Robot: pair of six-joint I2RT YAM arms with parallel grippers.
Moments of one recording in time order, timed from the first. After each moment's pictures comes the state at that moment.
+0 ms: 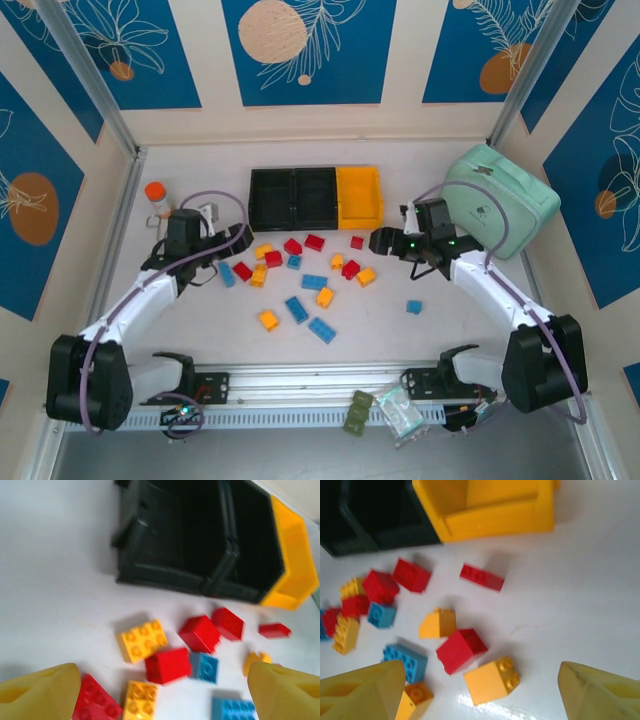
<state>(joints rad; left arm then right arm) -0.21 1.13 0.65 -0.21 0.32 -0.54 0.29 1.23 0.79 -0.47 -0.28 0.42</state>
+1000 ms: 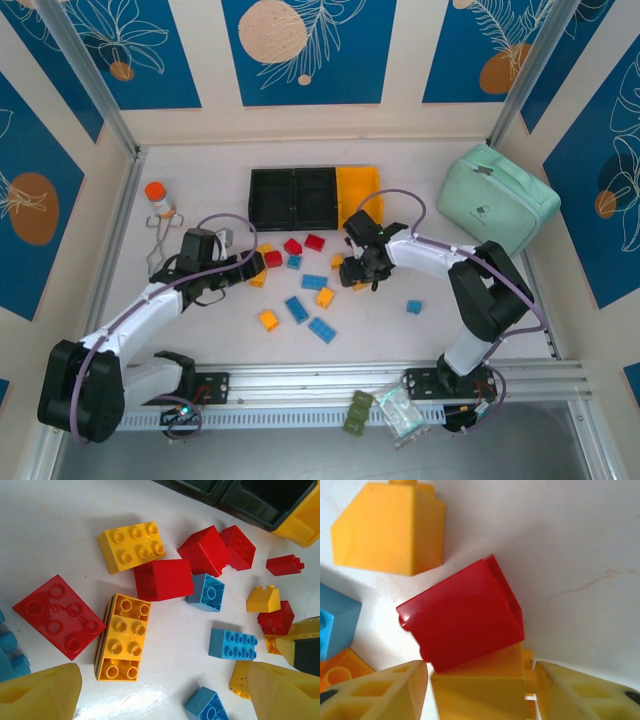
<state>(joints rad) -0.30 1.11 0.55 -0.28 0.35 -0.61 0.62 1.66 0.99 -0.68 -0.06 0.37</state>
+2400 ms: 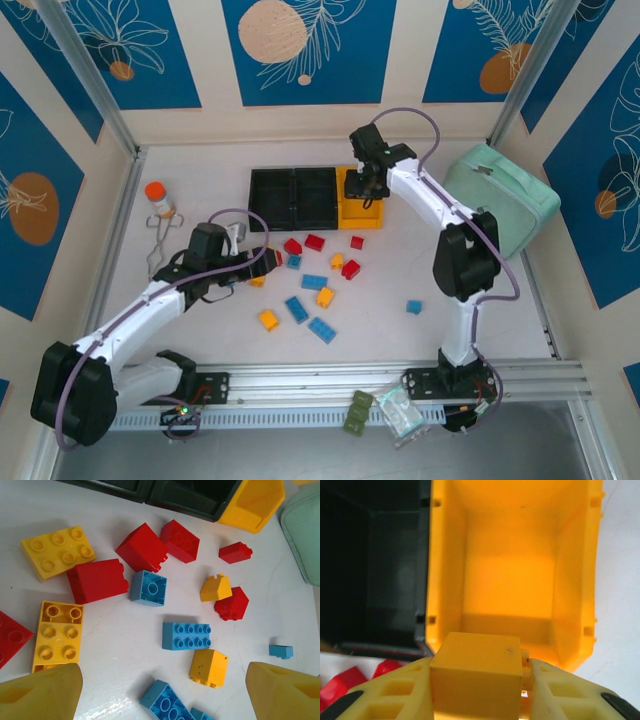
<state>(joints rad) -0.41 1.08 0.62 -0.29 0.36 -0.63 0.41 2.00 1.82 -0.94 0.05 0.38</state>
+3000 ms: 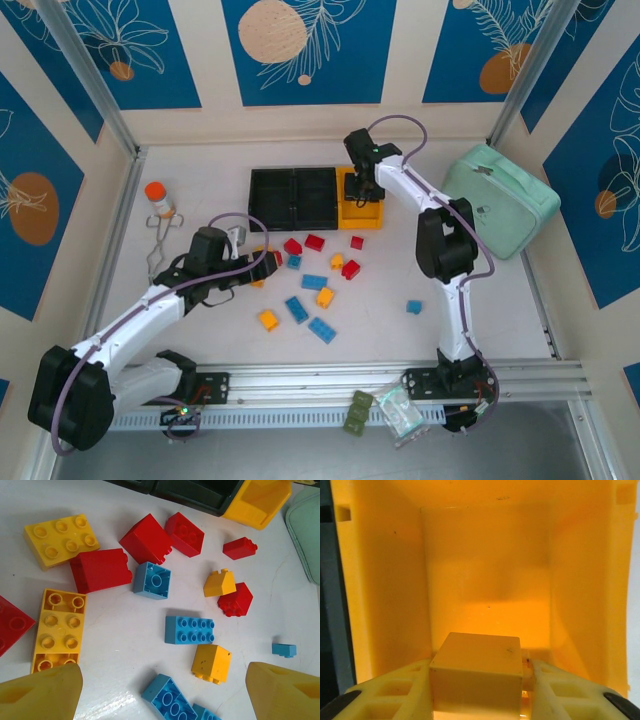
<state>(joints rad) -0.43 1.06 0.59 -0.29 0.33 -0.65 0.40 2.20 1.95 -0.97 0.09 0.43</state>
